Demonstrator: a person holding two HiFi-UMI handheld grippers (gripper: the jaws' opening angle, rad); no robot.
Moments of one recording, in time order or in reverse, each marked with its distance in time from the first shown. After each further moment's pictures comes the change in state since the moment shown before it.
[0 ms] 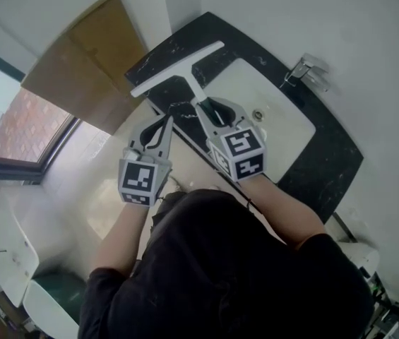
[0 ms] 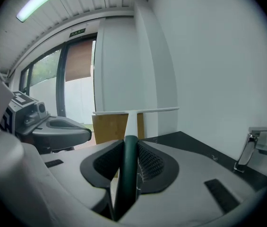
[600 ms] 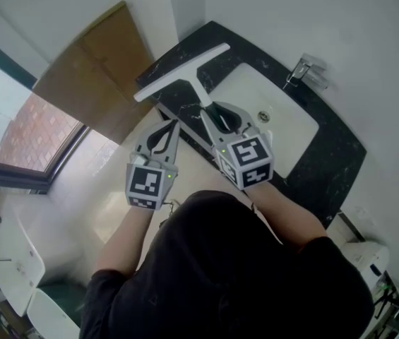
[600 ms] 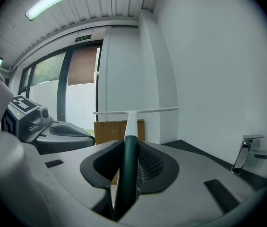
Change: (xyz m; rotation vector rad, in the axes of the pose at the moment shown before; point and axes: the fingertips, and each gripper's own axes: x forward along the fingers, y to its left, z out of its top) left arm -0.043 -0.003 0.009 0.049 -0.031 -0.026; right arm -0.030 0.044 0.021 -0.026 -0.091 -0.029
